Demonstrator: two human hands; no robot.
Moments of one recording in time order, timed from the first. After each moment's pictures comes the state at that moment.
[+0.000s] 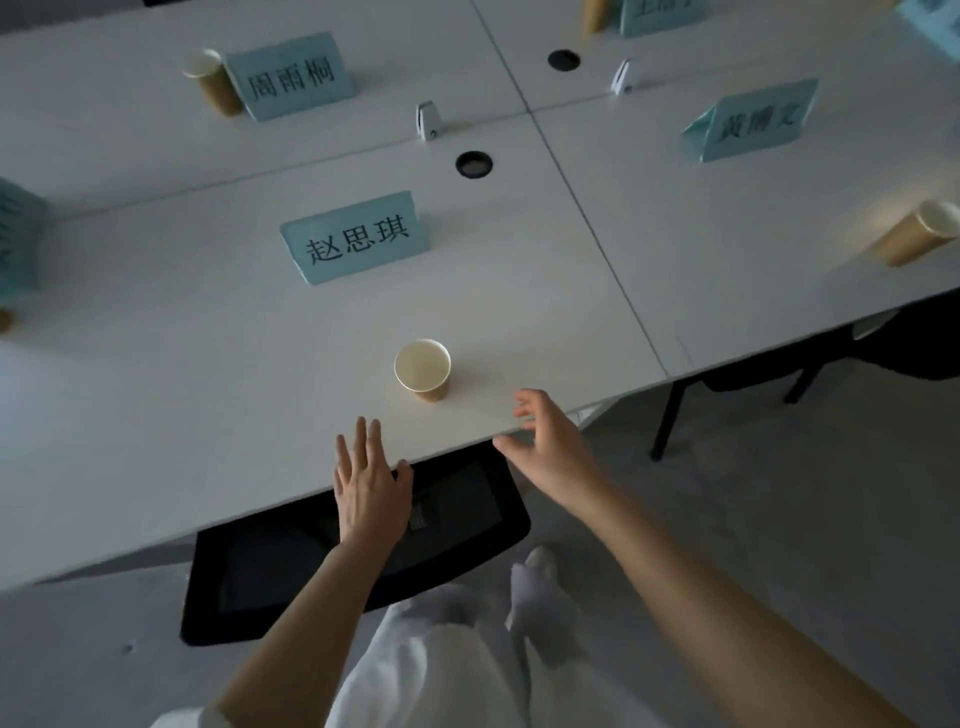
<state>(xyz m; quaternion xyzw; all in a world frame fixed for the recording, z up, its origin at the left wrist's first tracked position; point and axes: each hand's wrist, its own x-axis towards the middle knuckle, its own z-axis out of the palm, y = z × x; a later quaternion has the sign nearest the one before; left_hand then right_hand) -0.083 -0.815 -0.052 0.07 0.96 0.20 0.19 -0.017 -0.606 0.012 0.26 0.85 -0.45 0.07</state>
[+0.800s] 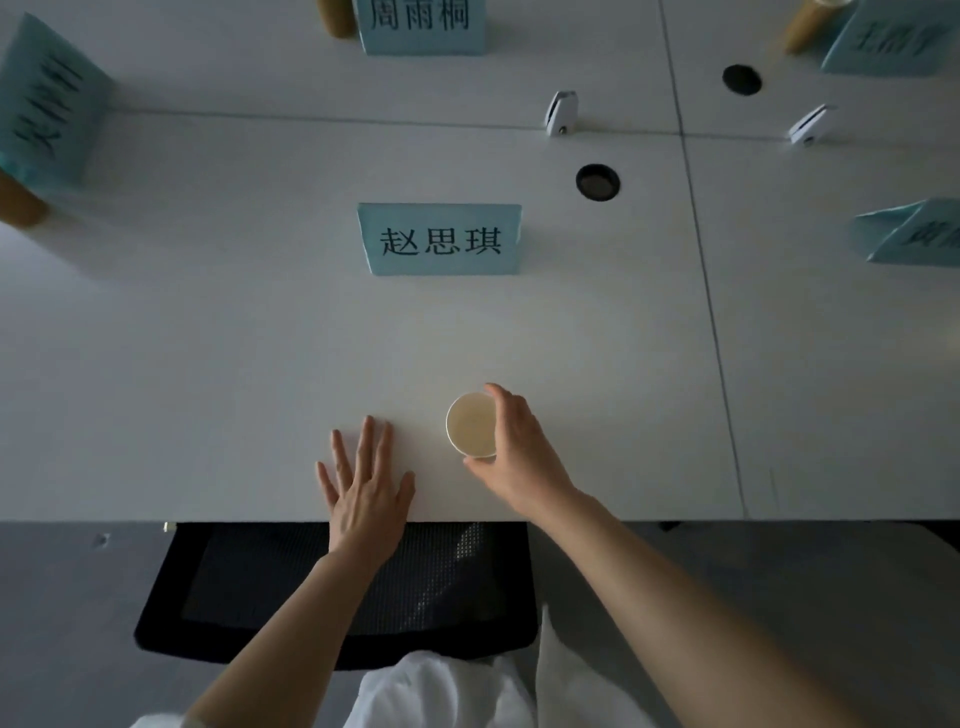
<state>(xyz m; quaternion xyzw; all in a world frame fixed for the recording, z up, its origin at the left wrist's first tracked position) -0.142 -0.820 -0.104 -0.01 0.96 0.16 0.22 -0.164 -0.623 -0.032 0.05 0.92 -0.34 0.17</state>
